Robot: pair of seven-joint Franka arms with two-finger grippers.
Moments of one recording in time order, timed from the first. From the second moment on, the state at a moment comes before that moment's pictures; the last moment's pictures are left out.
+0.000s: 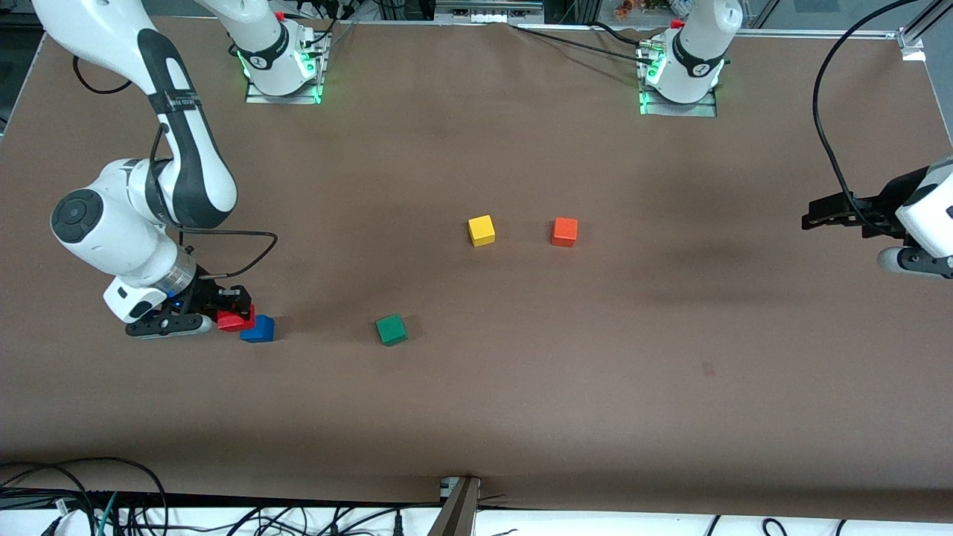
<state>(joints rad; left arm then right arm) -0.07 0.25 0.15 -1.41 -0.10 1.44 0.15 0.19 0.44 -0.12 -1.85 0.18 2.46 -0.14</state>
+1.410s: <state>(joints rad) -0.08 0.17 0.14 -1.50 -0.10 1.49 0.14 0.18 0.52 -0.13 -1.85 0.18 2.52 -0.11</state>
